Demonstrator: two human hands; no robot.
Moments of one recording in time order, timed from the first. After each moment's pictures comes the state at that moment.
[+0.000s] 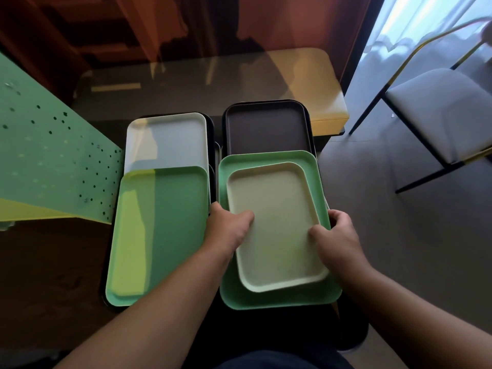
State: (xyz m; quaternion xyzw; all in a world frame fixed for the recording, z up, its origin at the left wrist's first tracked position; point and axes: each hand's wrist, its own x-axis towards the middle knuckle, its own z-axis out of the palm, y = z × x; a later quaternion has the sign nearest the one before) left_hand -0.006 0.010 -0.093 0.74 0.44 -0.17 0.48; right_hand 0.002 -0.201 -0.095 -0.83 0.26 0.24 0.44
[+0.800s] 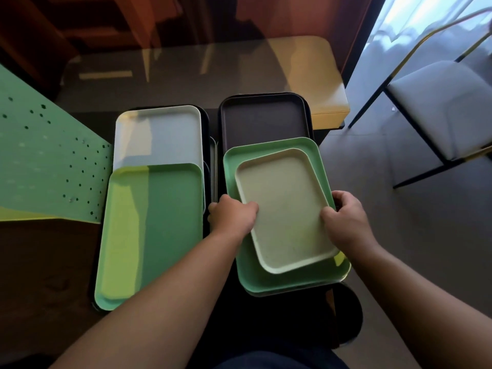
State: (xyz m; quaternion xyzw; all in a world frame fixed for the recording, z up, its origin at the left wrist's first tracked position) left_hand 0.031 -0.002 -0.111 0.77 0.44 -0.23 0.39; right_hand 0.052 -0.217 -0.103 -0.87 0.20 0.19 0.41
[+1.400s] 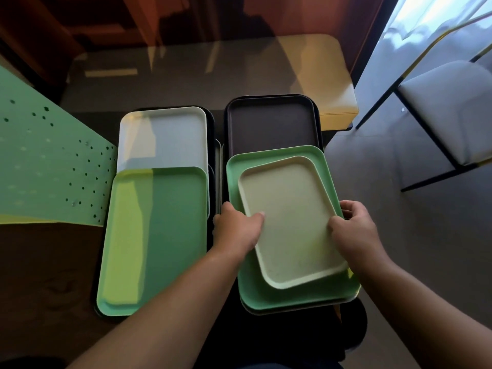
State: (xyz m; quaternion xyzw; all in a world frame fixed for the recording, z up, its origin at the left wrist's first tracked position) left_hand 0.020 0.001 -0.110 0.76 0.44 -0.22 0.43; right_hand 0.051 -0.210 -0.105 -0.83 0.26 0.22 0.45
